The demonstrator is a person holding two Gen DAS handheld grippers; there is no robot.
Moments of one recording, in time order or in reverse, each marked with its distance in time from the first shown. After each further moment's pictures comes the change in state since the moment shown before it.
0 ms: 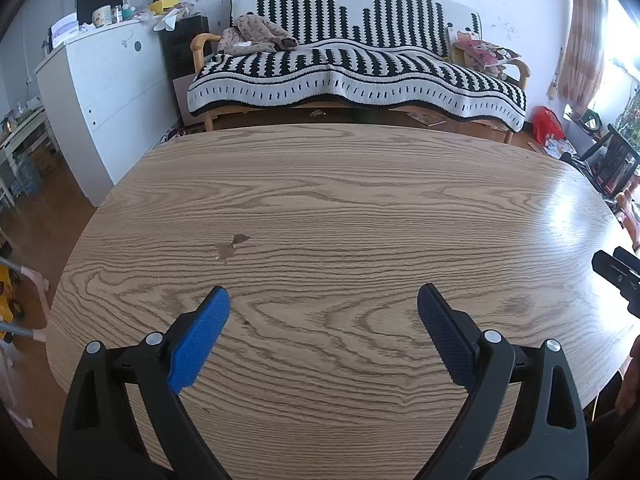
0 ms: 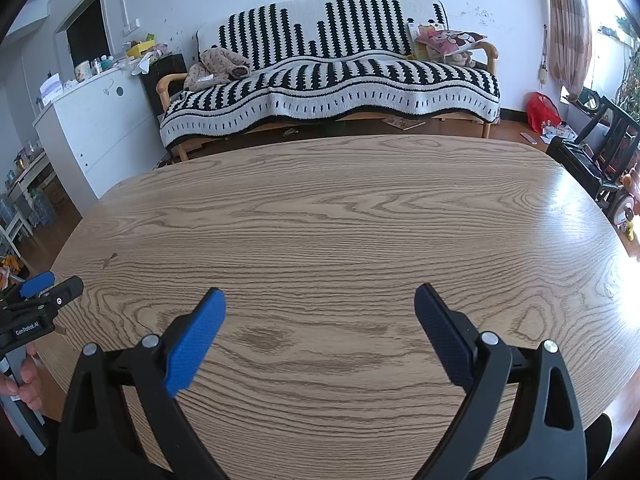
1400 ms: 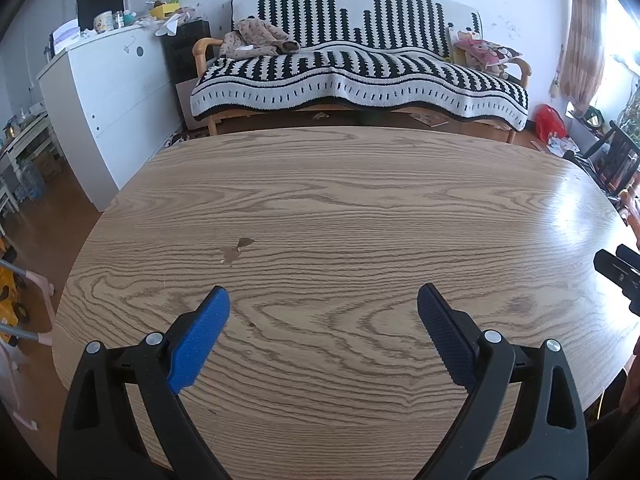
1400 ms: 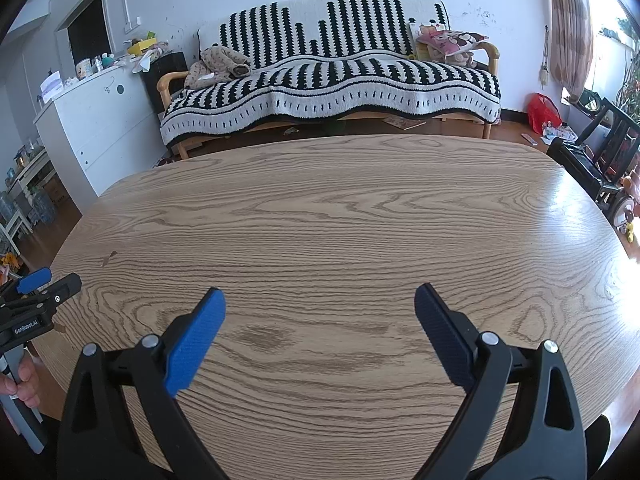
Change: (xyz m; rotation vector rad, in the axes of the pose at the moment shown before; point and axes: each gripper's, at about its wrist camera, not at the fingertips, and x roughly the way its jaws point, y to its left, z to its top) left arm -0.007 -0.001 0.004 0.016 -0.007 0.021; right arm -0.001 0.001 -0.001 -0.004 0.000 -0.001
